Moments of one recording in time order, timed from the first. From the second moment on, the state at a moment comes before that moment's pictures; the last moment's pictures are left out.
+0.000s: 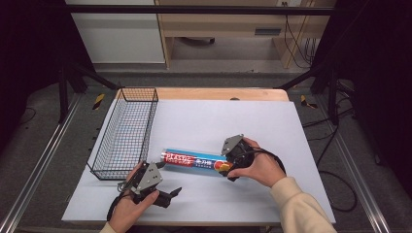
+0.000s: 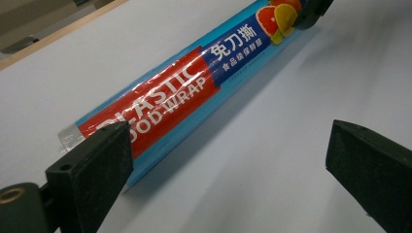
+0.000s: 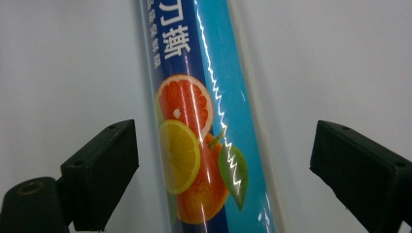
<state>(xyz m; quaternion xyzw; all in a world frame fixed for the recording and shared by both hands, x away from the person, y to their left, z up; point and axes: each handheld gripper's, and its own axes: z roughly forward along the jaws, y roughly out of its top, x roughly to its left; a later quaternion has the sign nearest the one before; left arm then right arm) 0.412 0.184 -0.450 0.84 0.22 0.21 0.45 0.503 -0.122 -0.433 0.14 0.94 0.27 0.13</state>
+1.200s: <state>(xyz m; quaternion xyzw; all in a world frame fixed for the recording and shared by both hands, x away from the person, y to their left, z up) 0.435 0.176 -0.404 0.87 0.15 0.23 0.41 0.493 -0.119 -0.425 0.08 0.96 0.22 0.14</state>
